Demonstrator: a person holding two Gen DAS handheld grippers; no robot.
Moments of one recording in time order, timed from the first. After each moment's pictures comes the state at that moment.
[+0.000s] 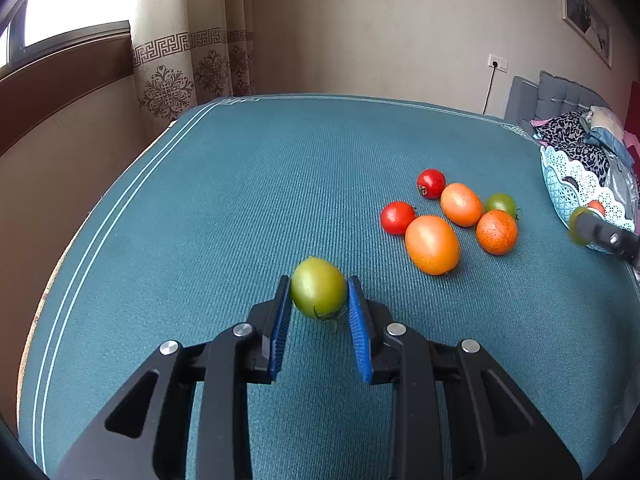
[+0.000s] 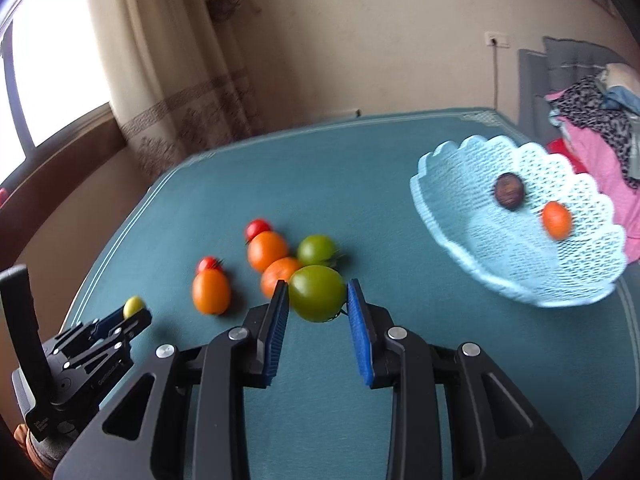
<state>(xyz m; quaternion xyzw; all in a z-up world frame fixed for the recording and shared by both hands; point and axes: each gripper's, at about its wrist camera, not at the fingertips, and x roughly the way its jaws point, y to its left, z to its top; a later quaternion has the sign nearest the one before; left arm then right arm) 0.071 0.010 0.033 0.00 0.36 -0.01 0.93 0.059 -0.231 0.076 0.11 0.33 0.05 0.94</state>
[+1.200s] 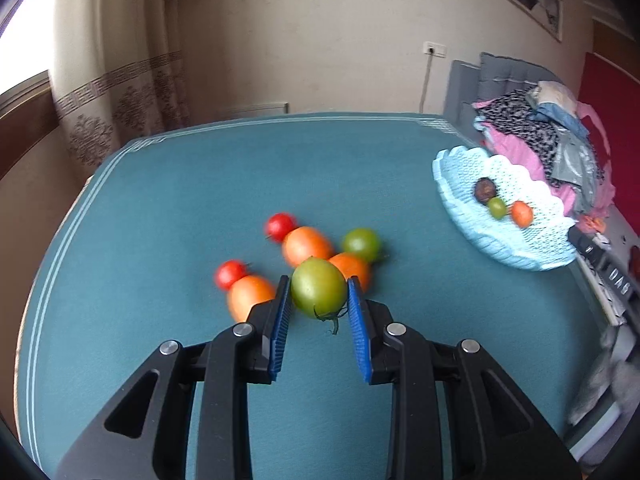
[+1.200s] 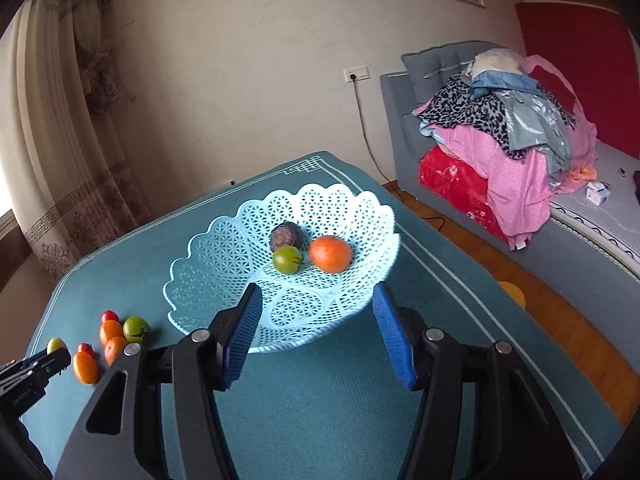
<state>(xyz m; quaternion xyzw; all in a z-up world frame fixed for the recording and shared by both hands) 0.076 -0.105 0.084 0.03 0.36 -0.13 0.92 0.012 -0.382 0.067 0.17 0.24 -0.16 0.94</state>
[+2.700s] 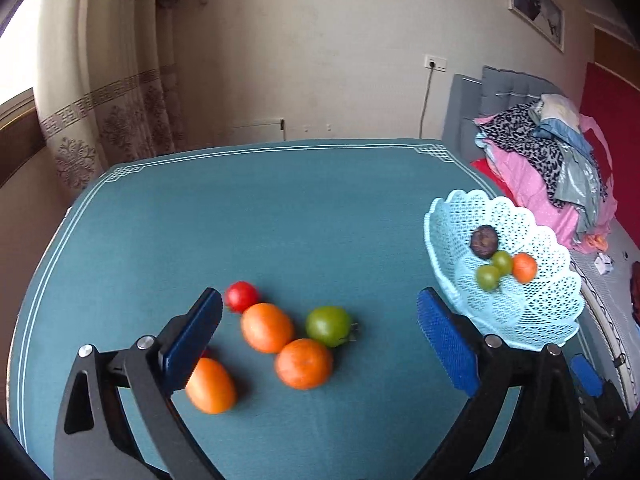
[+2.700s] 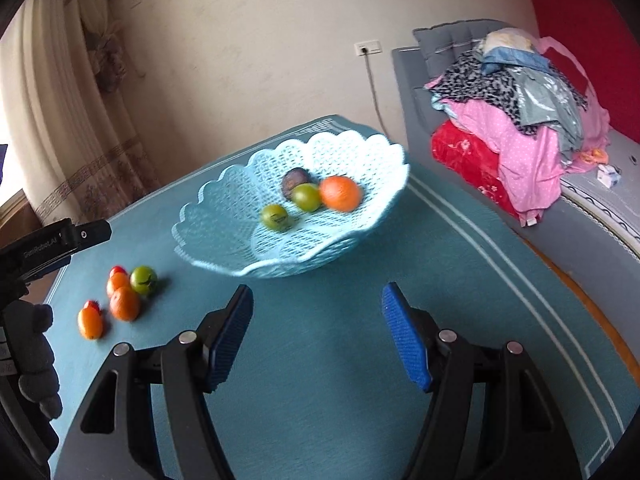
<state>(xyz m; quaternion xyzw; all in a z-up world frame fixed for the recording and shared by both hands) 0.130 -0.138 0.093 0.02 0.34 -0.11 0.93 -0.005 -0.365 0.041 0.17 0.29 -0.12 0.94</state>
